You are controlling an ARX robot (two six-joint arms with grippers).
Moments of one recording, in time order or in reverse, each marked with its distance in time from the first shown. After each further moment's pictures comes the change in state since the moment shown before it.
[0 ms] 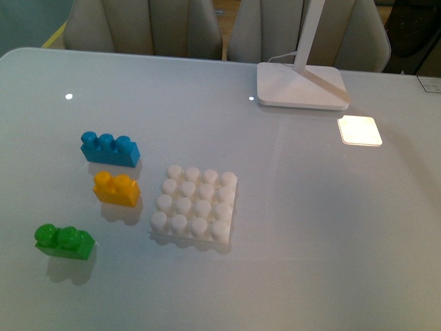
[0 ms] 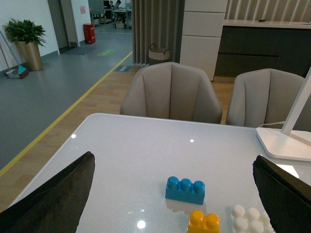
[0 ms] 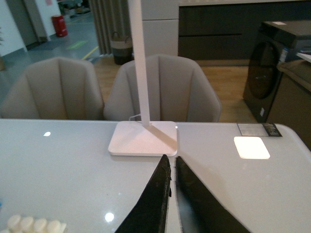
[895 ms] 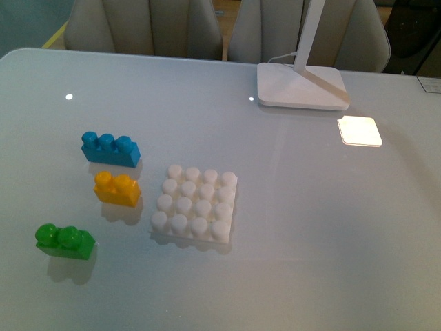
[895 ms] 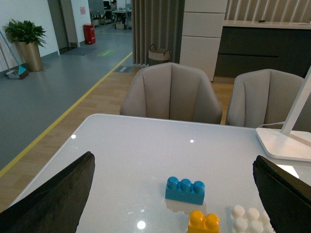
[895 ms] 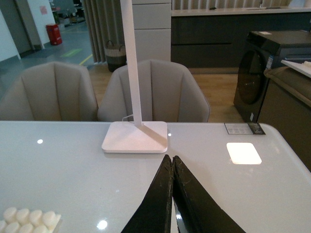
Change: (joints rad) left arm 0.000 0.000 0.000 0.000 0.000 0.000; right arm -0.057 -0.483 -0.109 -0.340 -0.034 -0.016
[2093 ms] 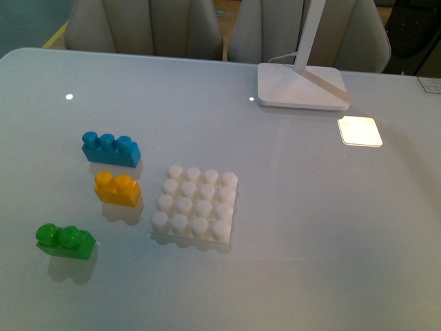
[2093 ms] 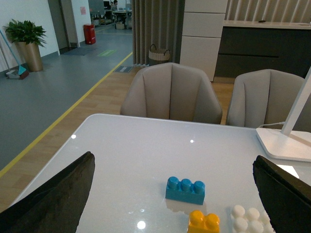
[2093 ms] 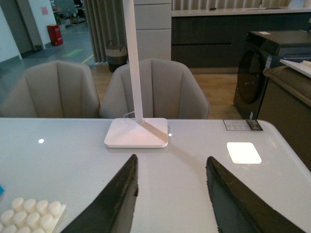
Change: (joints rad) left arm 0.000 0.000 0.000 0.000 0.000 0.000; right arm 0.000 -0.366 0.000 -0.370 0.000 -0.002
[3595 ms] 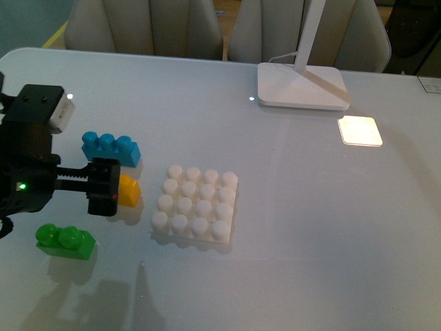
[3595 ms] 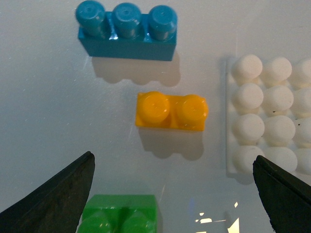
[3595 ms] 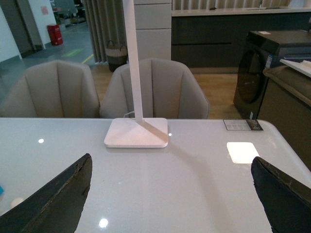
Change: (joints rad) left arm -0.202 2.010 0.603 0.547 0.016 -0.079; right arm 0.000 -0.001 0.000 0.000 0.000 0.000
